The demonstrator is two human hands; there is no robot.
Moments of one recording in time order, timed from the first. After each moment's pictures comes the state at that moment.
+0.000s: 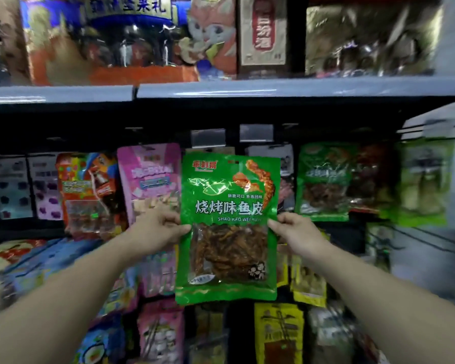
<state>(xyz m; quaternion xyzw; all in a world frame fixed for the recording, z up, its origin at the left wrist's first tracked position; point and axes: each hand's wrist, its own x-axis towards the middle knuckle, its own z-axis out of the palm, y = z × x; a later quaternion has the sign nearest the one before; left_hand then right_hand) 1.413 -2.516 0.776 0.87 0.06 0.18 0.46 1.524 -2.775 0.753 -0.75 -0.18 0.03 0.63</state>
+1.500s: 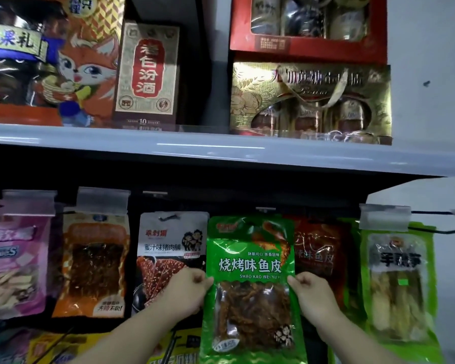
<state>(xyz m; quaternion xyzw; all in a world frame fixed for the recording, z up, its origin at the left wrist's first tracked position) 1.732 -2.745 0.792 0.87 0.10 0.21 0.44 1.837 -2.970 0.784 -0.81 -0.14 -0.09 0.57</state>
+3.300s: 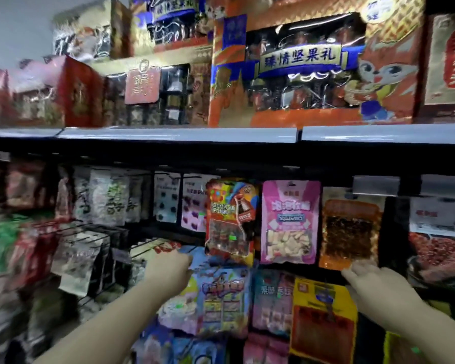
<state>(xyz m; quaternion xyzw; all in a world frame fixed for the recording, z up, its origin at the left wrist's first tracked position) 1.276 -2.302 0.752 0.91 0.33 0.16 -0.18 1.519 -2.605 0.757 -0.85 -0.41 -0.29 -0.17</state>
